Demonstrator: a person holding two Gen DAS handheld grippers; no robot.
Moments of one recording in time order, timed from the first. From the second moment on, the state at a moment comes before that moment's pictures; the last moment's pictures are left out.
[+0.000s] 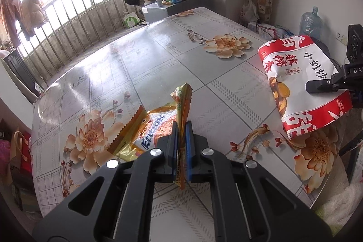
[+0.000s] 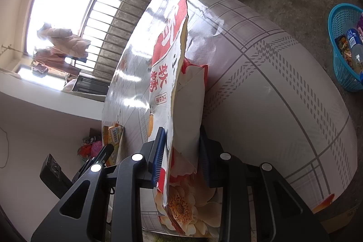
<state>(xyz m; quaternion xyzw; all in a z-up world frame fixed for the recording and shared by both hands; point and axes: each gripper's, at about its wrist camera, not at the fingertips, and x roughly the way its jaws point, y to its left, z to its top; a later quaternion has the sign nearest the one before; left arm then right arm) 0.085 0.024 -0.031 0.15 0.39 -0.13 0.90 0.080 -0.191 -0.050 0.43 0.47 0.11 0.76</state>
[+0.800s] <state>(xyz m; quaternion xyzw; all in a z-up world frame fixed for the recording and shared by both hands) 0.070 0.004 -0.002 0.18 0.35 -0.12 0.91 0.074 -0.200 -0.041 0.42 0.45 0.12 0.78</state>
